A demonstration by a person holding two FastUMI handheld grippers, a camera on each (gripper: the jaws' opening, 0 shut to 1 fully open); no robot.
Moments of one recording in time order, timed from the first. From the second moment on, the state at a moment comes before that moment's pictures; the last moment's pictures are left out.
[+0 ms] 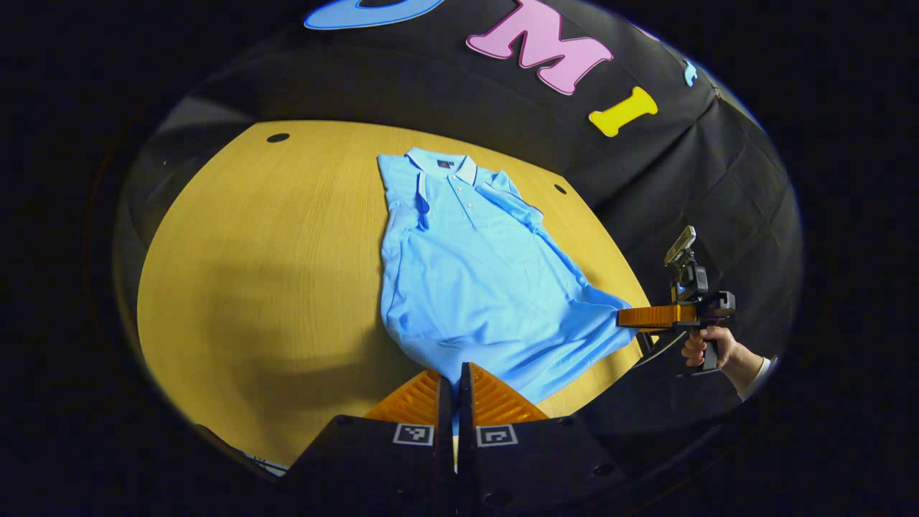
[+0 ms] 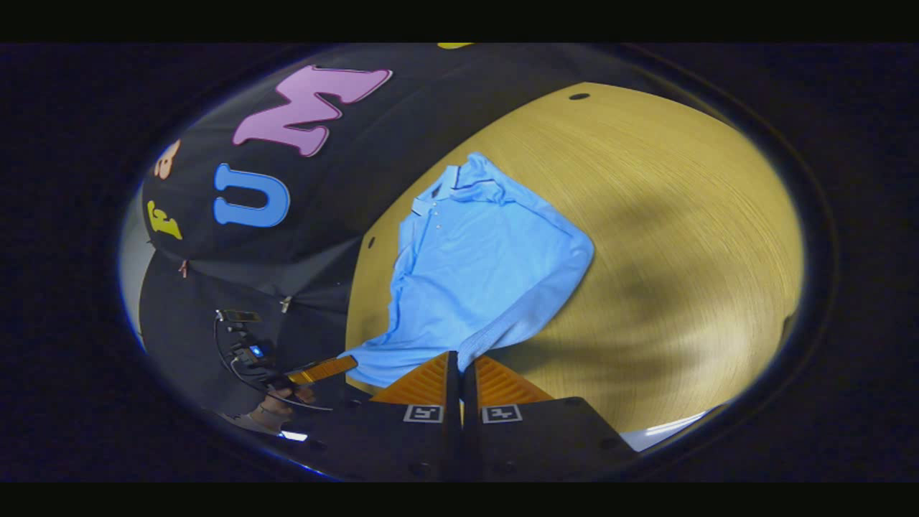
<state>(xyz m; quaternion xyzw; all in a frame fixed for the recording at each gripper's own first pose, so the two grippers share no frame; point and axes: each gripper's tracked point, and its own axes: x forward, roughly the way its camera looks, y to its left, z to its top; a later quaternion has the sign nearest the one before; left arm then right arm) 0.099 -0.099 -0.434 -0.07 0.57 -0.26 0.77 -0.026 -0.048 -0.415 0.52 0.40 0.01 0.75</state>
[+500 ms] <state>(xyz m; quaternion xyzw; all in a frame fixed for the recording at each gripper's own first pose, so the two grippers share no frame) 0.266 -0.132 -0.366 -0.06 0.47 -0.24 0.85 0.116 -0.128 -0.329 0.44 0.29 0.05 0.85</state>
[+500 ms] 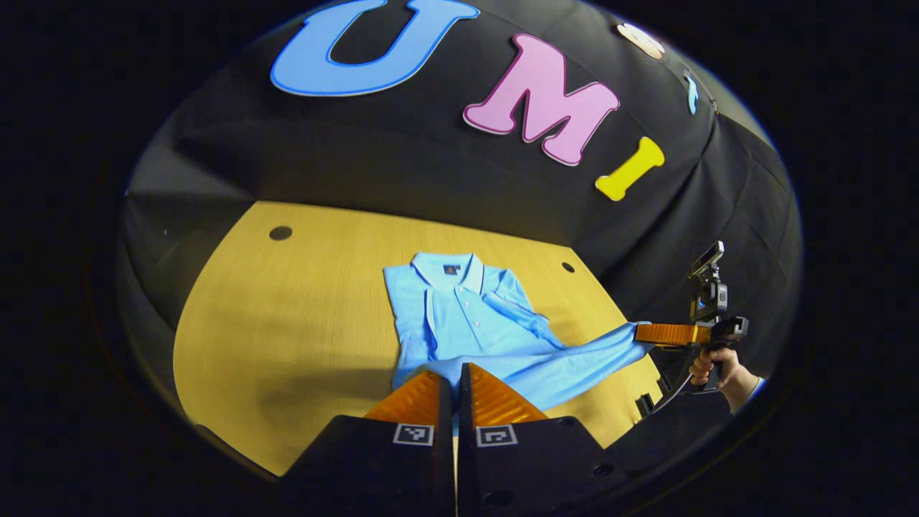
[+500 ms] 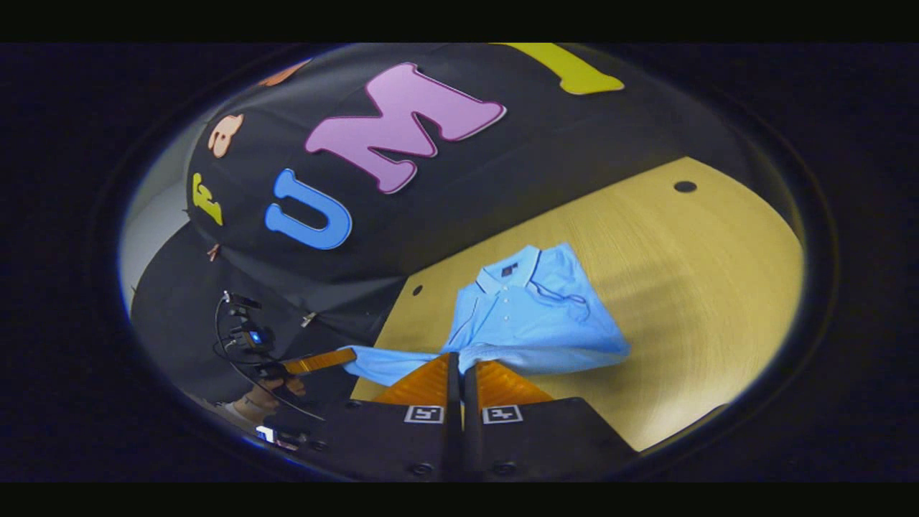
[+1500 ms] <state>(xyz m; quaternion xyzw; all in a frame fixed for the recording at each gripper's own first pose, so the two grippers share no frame) 0.479 -0.170 -0.519 0.01 0.50 -0.06 0.86 0.373 -0.183 -0.509 0.35 0.35 -0.01 0.87</state>
